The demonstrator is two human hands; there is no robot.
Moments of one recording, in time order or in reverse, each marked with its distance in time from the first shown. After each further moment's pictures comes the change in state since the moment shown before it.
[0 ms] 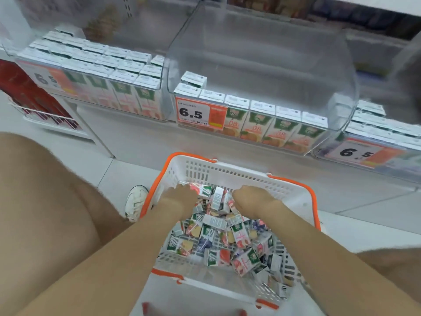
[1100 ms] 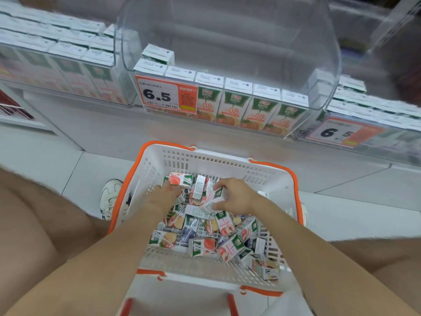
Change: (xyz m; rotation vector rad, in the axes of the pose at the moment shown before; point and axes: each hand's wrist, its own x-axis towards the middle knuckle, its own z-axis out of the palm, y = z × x) left_hand 0.042 0.011 0.057 -0.028 0.036 -0.039; right_hand -0.012 0.012 0.032 0.738 0.027 0.102
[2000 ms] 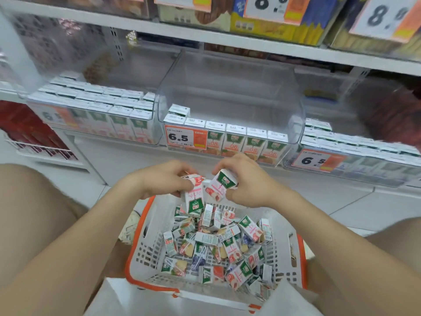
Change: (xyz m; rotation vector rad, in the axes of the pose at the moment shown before) left_hand -0.129 -0.046 -0.197 -1.087 0.011 0.260; right_hand -0.111 -0.119 -0.114 -0.058 0.310 -0.260
